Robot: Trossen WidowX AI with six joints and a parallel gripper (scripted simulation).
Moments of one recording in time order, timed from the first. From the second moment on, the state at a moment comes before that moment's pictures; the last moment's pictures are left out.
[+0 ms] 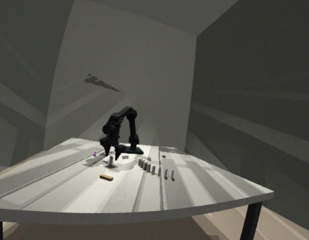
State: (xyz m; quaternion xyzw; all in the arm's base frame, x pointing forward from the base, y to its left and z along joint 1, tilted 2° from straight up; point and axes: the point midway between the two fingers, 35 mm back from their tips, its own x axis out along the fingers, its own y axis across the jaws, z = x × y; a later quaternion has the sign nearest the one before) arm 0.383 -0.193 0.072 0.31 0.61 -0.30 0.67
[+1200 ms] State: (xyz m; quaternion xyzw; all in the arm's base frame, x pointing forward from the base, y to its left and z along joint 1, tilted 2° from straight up) arm 0.384 -0.194 0.105 0.31 0.62 -0.30 0.66
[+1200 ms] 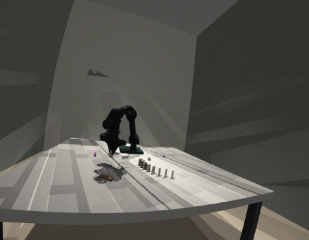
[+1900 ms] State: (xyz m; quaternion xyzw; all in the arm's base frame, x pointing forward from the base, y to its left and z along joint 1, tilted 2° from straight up) arm 0.360 -0.061 0.192 0.06 0.68 -0.06 0.73
